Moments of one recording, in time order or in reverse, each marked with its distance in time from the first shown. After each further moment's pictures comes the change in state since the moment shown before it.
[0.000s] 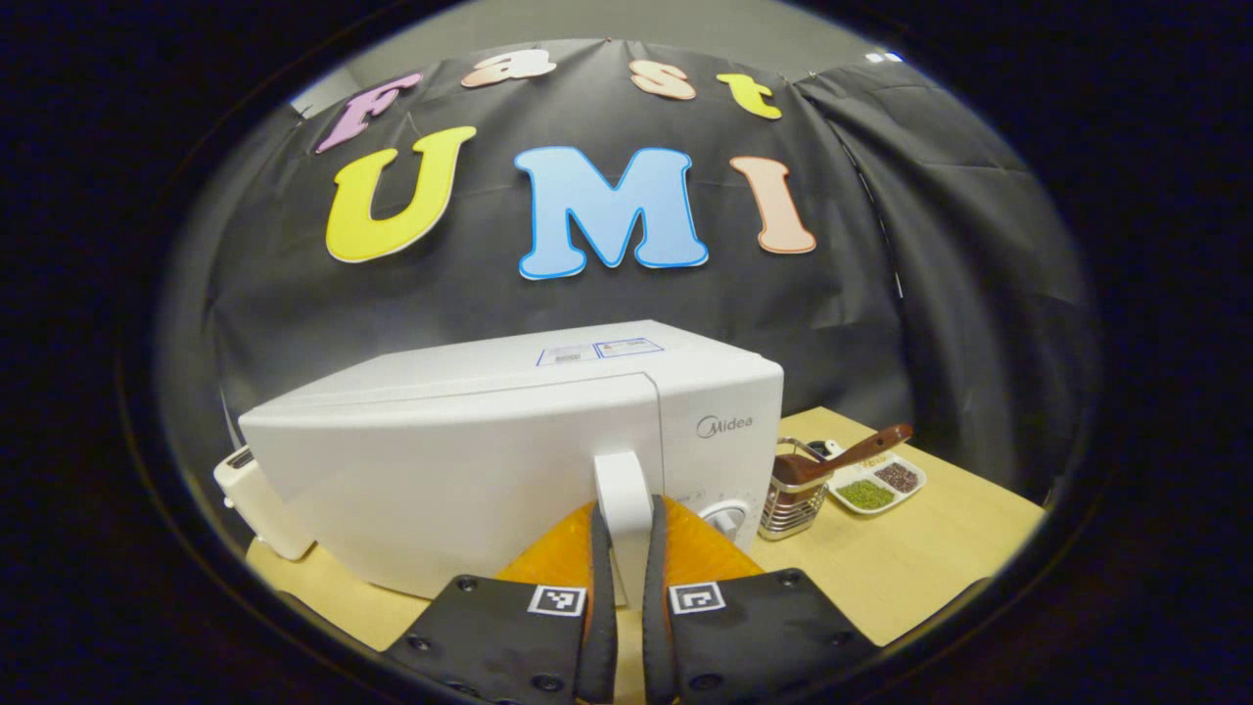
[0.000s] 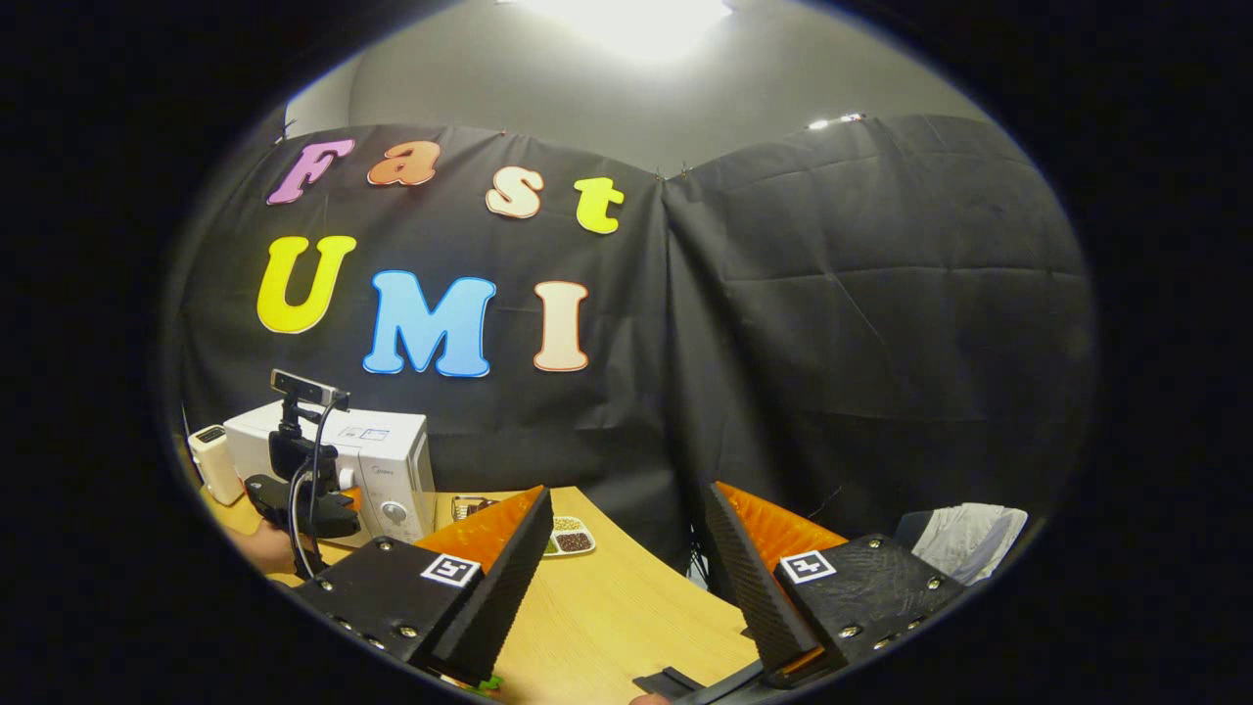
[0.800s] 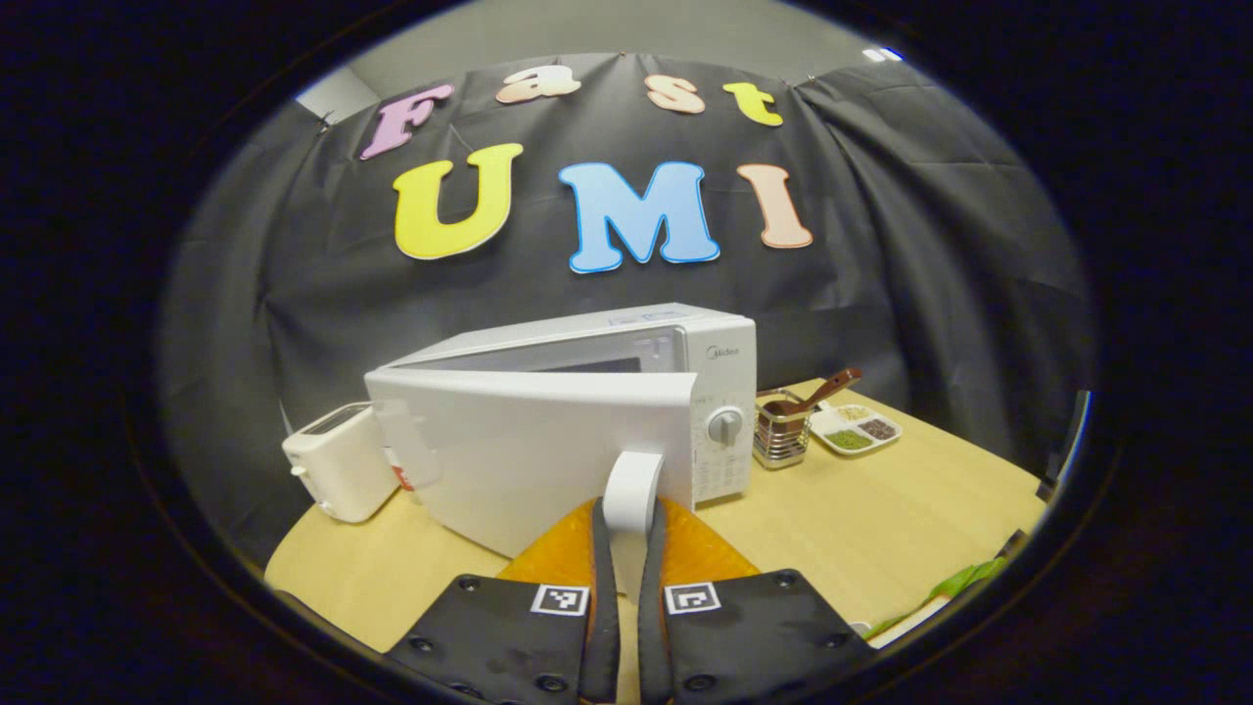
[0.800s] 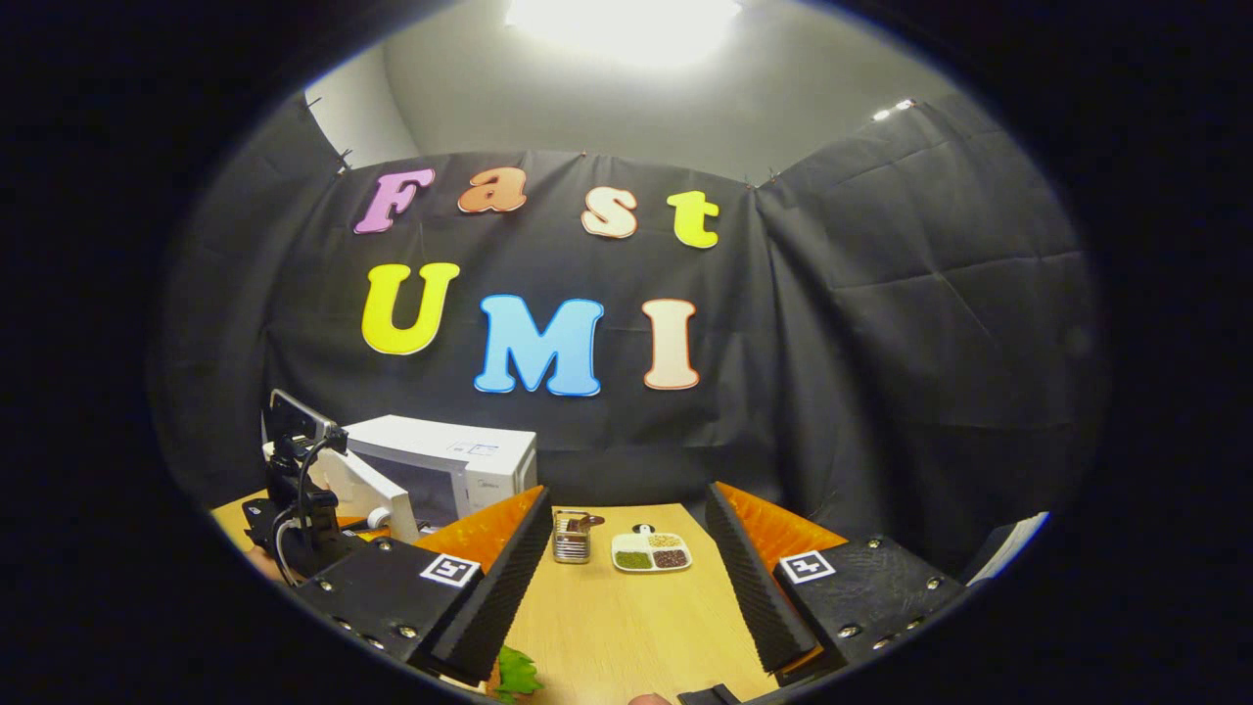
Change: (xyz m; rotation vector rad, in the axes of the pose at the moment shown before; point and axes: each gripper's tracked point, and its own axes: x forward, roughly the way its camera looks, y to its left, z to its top) left arm -0.171 0.042 -0.044 0.034 0.026 0.108; right arm -0.001 0.054 0.007 0.036 -0.056 0.388
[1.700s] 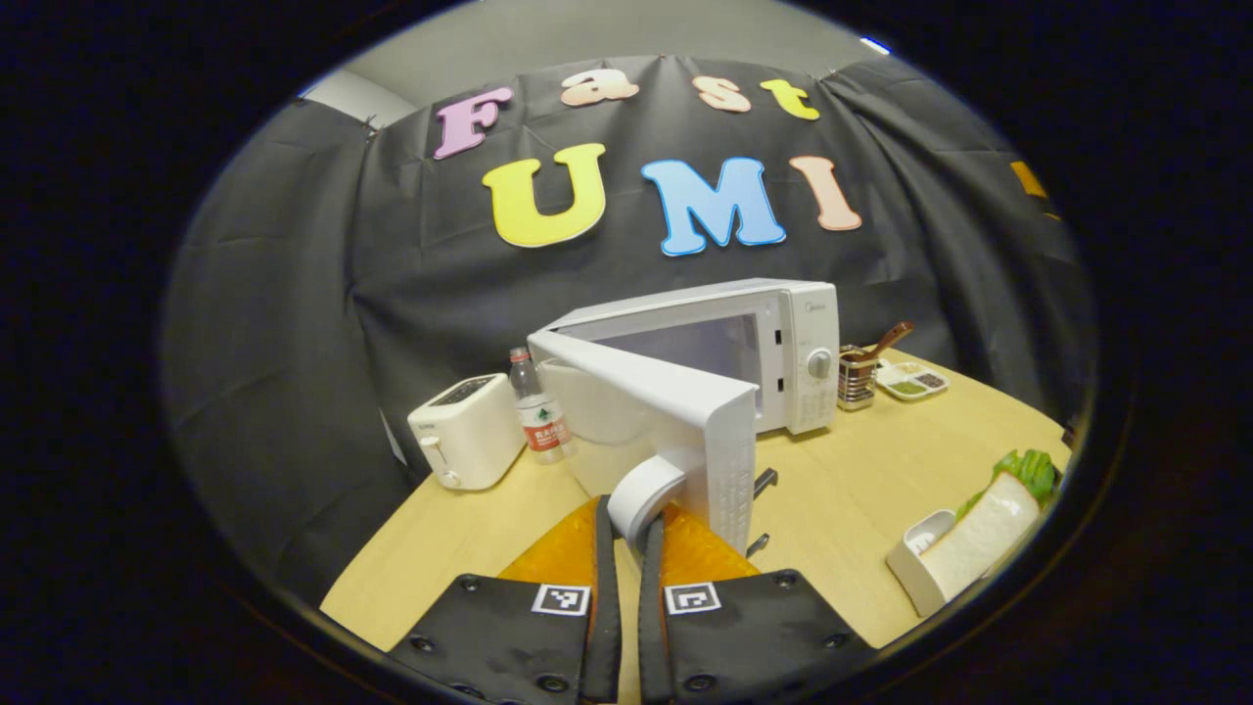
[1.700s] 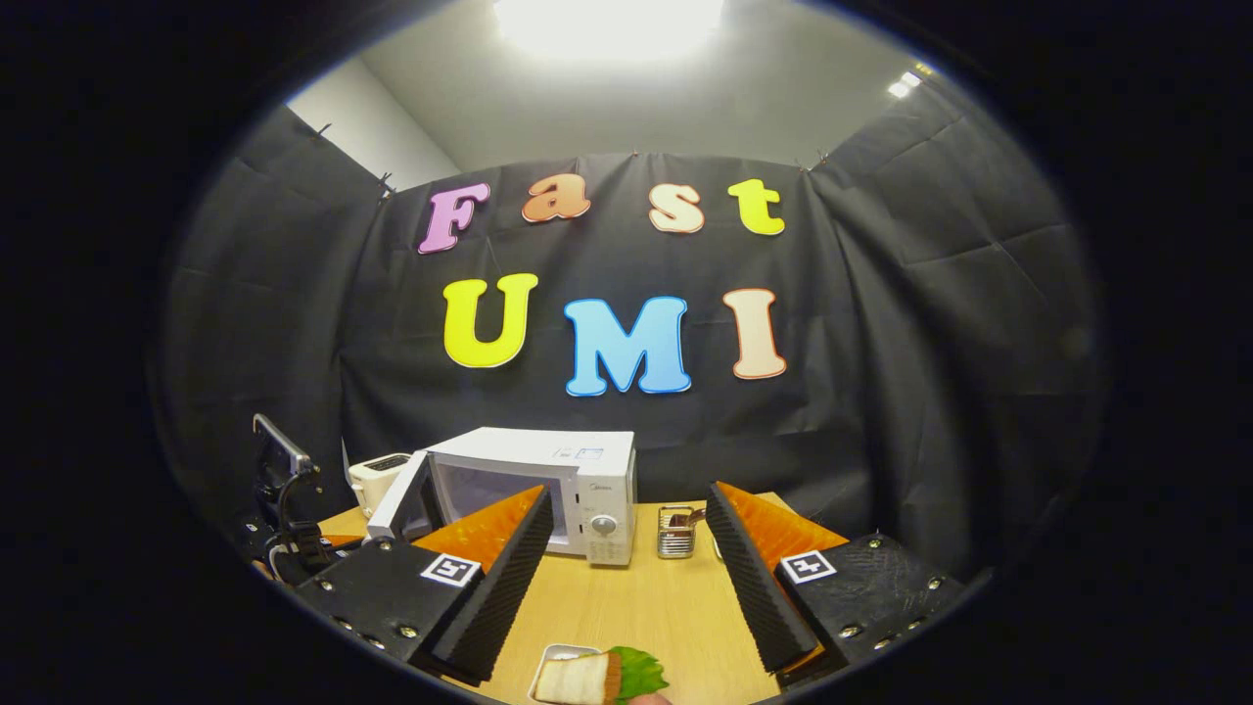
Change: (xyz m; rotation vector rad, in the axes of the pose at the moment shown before) left arm -0.105 0.124 -0.051 0.039 0.033 0.116; right arm -0.016 0.104 0.001 0.079 0.009 0.179
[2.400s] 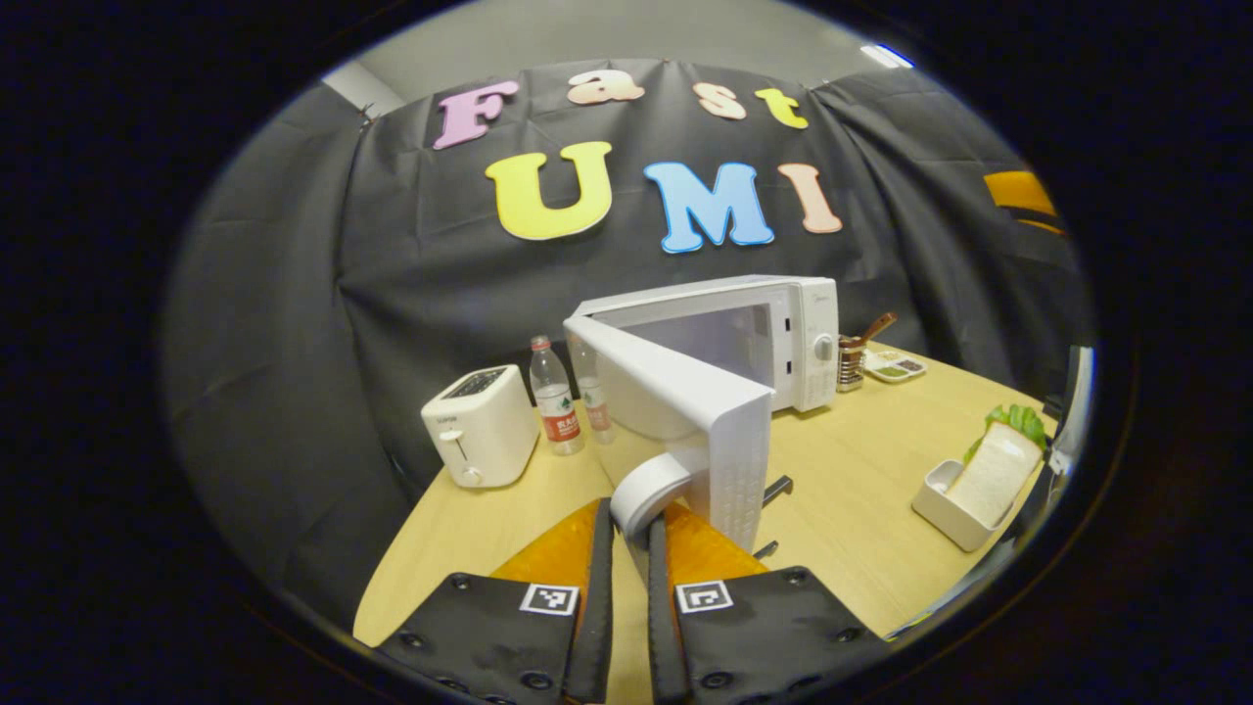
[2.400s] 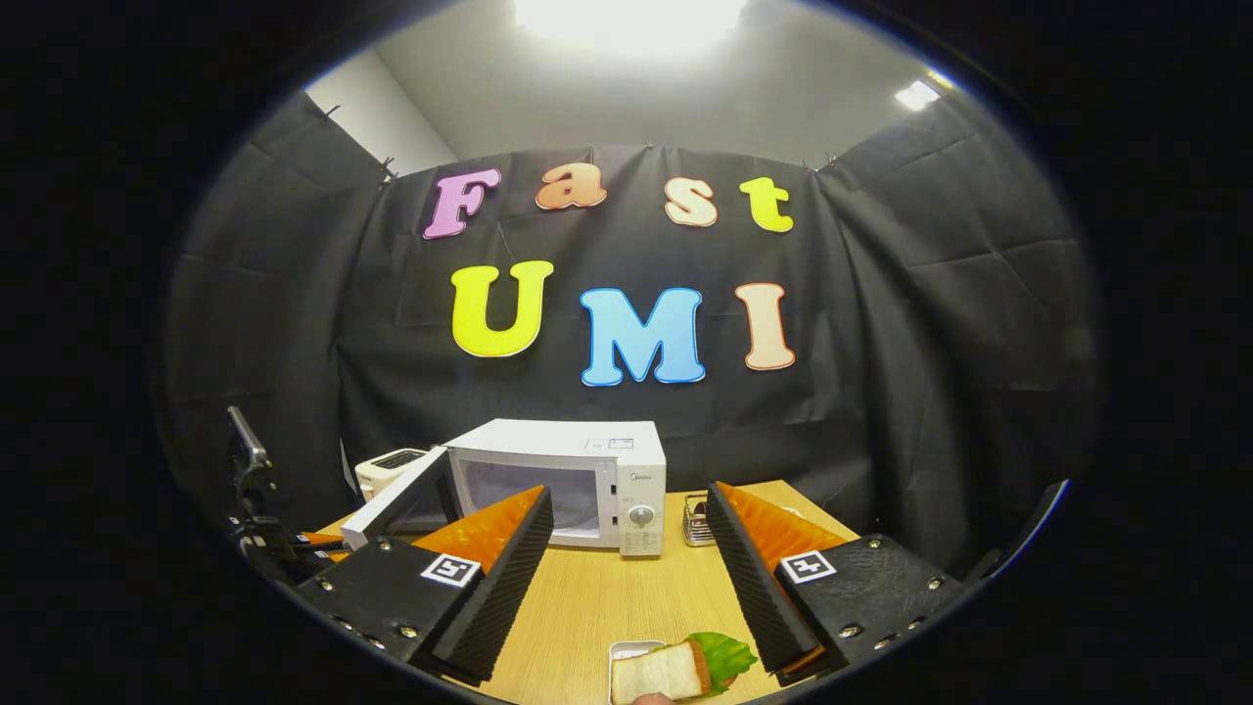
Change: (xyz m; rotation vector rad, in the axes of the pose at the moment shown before) left arm -0.019 0.093 -0.031 -0.038 0.009 -0.068; right arm 0.002 0.068 -0.011 -0.021 0.033 -0.059
